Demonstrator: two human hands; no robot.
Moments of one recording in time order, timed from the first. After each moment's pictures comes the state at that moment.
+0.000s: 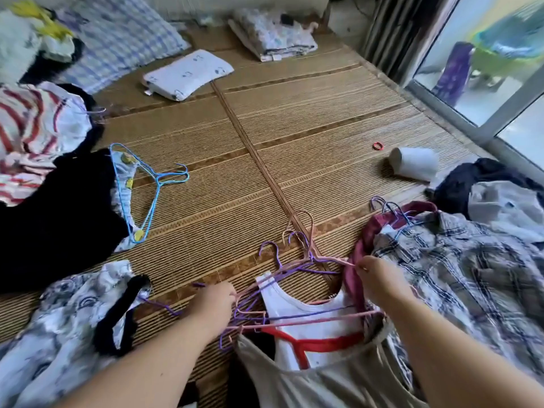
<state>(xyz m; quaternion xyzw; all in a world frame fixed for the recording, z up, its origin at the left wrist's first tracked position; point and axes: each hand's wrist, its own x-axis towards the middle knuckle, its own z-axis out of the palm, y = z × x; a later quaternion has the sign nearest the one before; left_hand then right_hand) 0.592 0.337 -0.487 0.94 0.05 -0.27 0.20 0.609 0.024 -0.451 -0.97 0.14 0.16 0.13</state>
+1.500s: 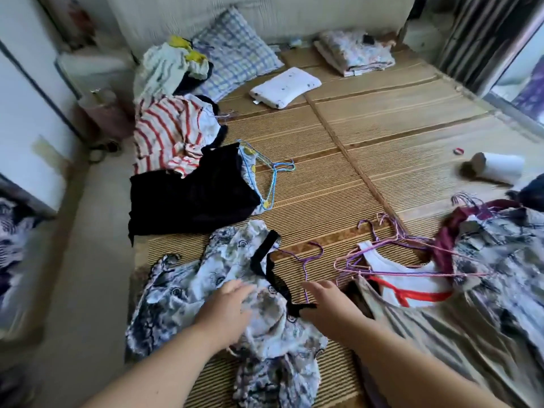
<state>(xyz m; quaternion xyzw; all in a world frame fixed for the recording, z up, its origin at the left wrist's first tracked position) 0.385 0.589 -0.382 0.93 0.05 -0.25 0.27 0.426 0.365 -0.381 -0.92 -0.09 0.32 0.20</state>
